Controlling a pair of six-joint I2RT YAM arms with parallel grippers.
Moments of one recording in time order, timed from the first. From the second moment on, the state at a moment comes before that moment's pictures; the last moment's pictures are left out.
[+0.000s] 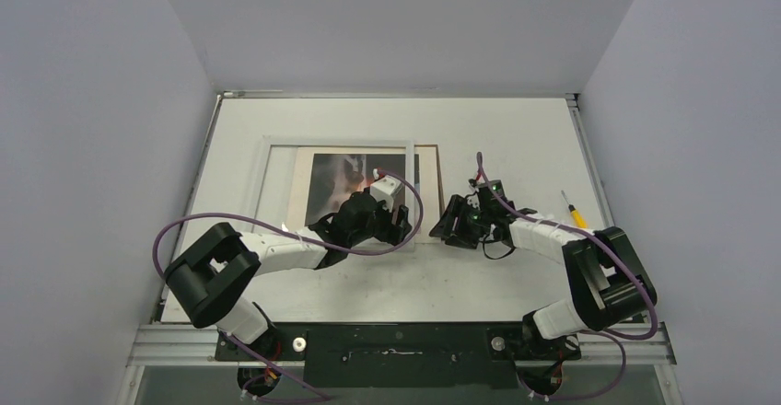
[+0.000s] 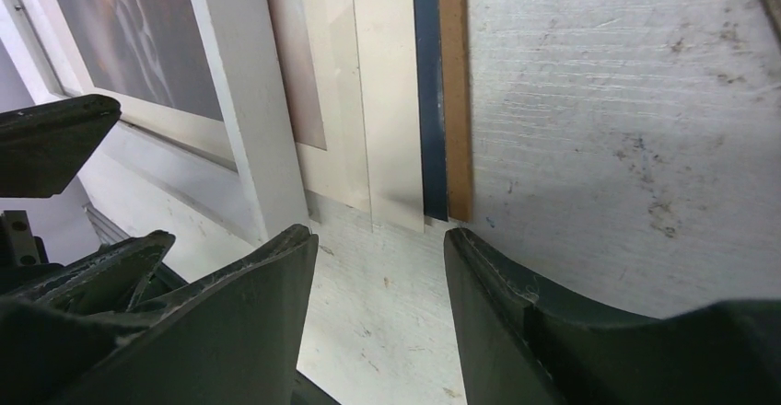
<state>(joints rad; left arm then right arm) -0.85 1.54 0.66 0.40 -0.05 -0.30 0.37 1.46 0.59 -0.08 -0.41 0.72</state>
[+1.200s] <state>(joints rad) -0.85 1.58 0.67 0.39 -0.04 -0.30 0.40 1.52 0.57 0.06 -0.49 0.81</state>
